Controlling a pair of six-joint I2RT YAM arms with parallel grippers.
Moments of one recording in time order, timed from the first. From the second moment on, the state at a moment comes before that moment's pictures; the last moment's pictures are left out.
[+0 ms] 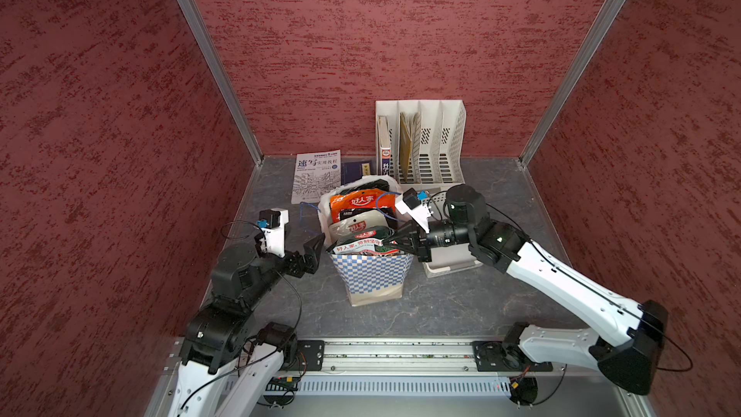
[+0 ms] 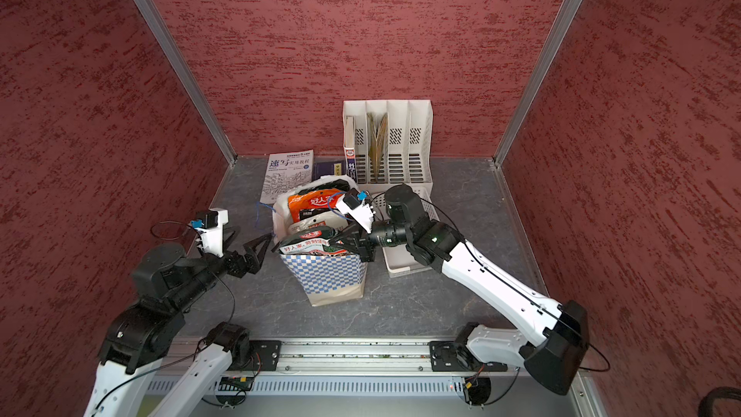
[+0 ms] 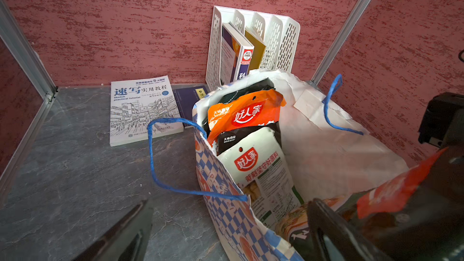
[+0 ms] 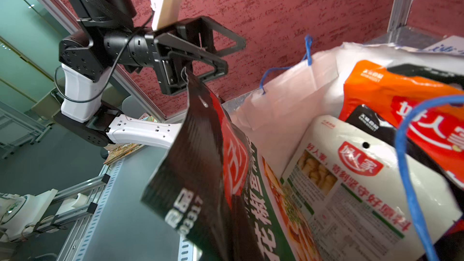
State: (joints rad) left arm -0.25 0.47 0.91 -0.76 0.12 -0.18; right arm 0.76 1.24 1.14 -0.30 -0.80 0.13
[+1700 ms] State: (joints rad) left arm -0.25 0.73 0.93 -0.74 0.10 -0.42; right arm 0.80 1.38 1.29 -0.60 -0.67 -0.11
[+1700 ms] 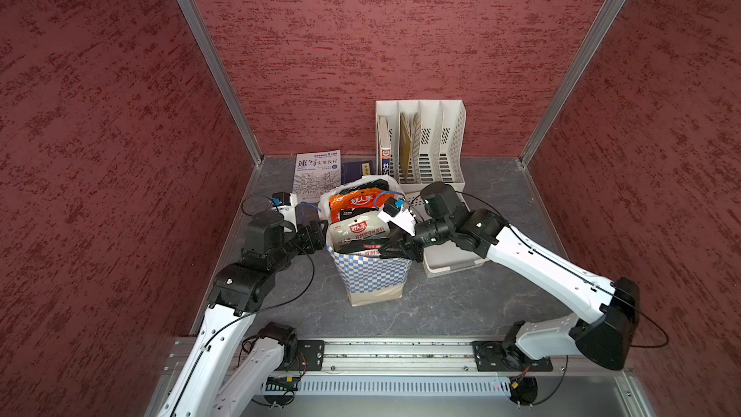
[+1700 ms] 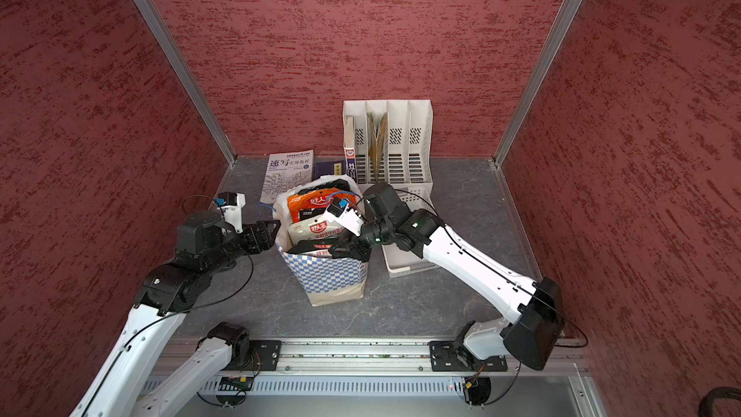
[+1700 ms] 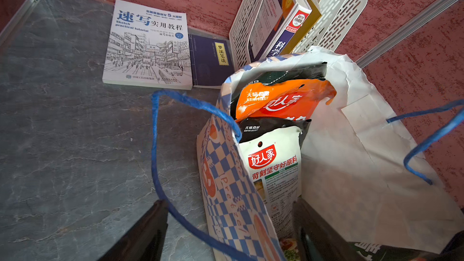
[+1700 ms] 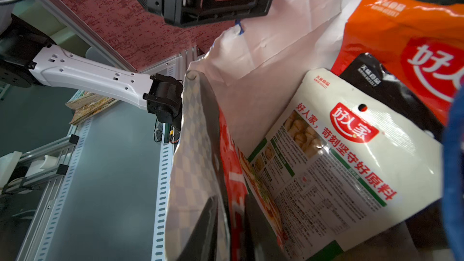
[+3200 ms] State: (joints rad) left arm 0.22 0.85 0.98 -0.29 0.79 -1.00; right arm 0.68 1.49 1.58 -0.34 -0.57 0.32
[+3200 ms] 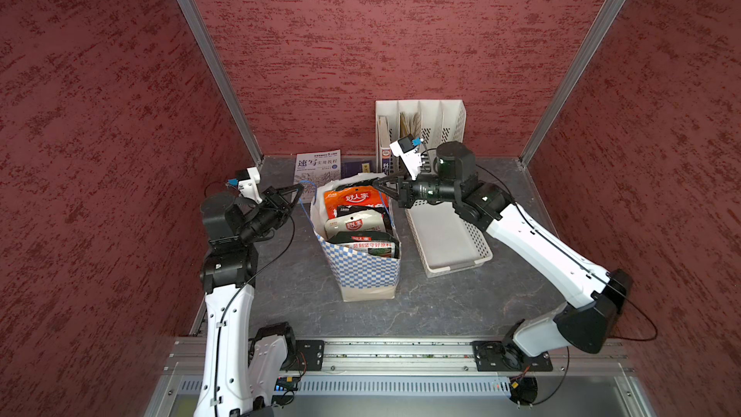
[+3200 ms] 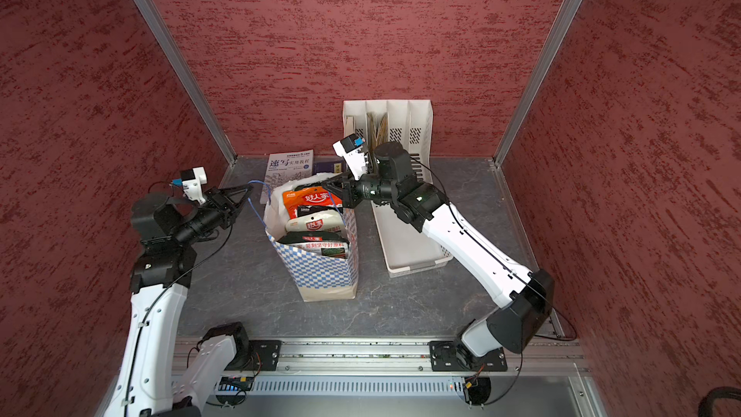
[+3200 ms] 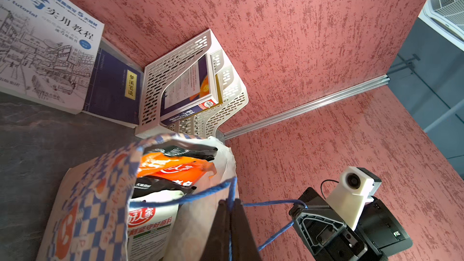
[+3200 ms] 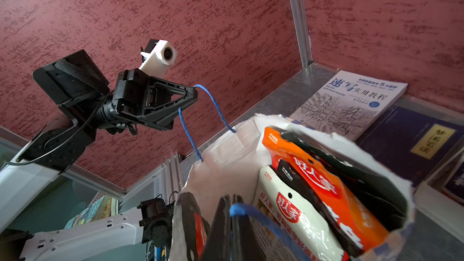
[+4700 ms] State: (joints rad) left arm 0.08 0.86 0.48 -0.01 -0.24 -0.29; right arm 0.06 0.94 0.73 -0.19 -0.02 0.00
